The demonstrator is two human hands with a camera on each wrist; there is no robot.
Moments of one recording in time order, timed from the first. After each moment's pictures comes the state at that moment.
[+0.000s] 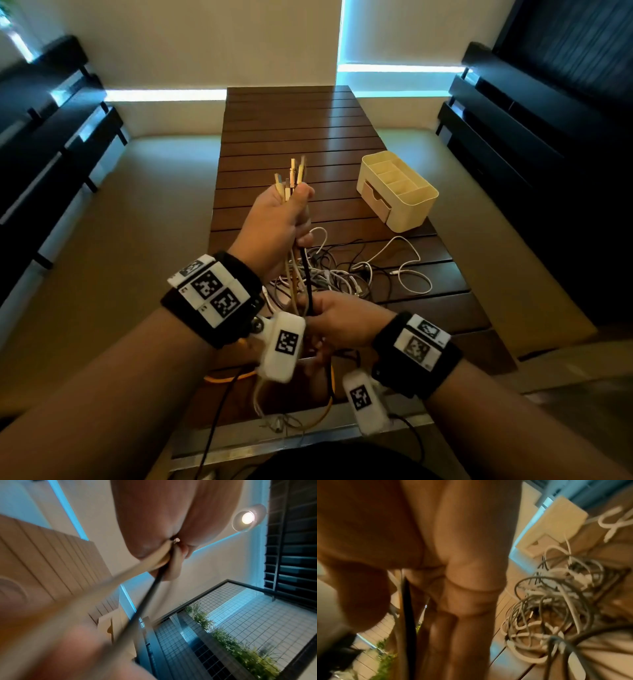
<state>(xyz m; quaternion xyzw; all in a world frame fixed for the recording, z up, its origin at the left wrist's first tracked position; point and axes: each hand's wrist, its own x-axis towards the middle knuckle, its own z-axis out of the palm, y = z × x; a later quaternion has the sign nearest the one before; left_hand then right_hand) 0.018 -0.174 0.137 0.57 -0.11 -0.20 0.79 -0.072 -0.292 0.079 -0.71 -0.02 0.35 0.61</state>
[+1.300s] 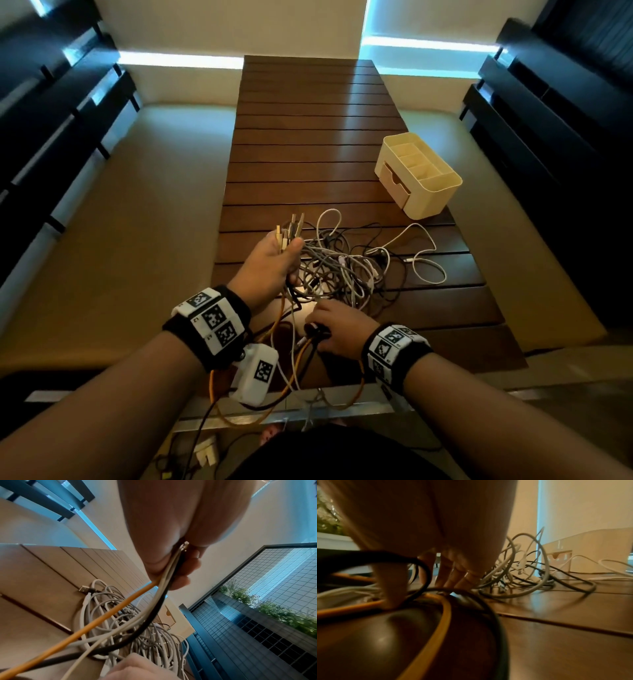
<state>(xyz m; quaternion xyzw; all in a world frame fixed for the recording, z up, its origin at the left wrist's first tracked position) 0.008 -0.132 0.035 0.71 -0.11 -0.20 0.67 -0.057 -0.300 -0.047 -0.93 -0.16 0.26 0.19</state>
